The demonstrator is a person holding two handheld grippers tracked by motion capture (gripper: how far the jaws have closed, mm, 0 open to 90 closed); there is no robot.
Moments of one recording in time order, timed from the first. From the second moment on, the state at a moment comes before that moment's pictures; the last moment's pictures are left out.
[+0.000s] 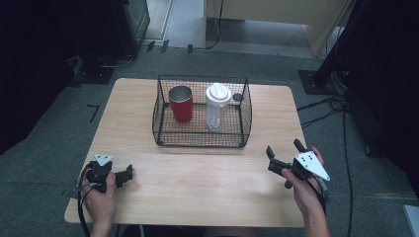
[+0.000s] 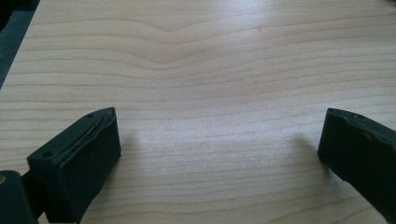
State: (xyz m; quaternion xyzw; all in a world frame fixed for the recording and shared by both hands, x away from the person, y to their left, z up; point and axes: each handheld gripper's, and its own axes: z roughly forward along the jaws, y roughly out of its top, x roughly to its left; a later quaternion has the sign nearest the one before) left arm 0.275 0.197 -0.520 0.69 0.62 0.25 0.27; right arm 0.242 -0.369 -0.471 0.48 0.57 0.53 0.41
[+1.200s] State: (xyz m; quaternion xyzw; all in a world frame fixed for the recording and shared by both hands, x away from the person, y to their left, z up) left arm 0.275 0.197 -0.520 0.69 0.62 0.25 0.27; right arm 0.188 -0.437 -0.521 0.56 0.58 0.42 0.41
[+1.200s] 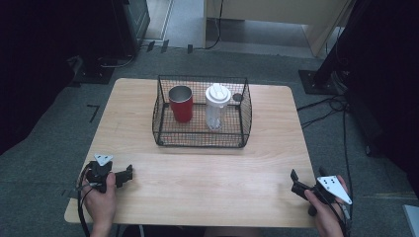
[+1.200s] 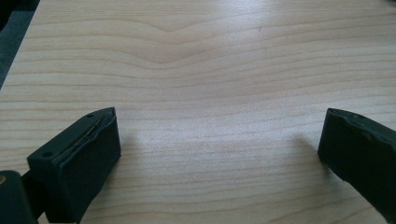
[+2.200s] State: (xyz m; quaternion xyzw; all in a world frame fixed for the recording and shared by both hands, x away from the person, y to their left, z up) left arm 0.275 0.197 -0.520 0.69 0.62 0.25 0.27; right arm 0.211 -0.433 -0.527 0.61 0.68 0.30 0.25
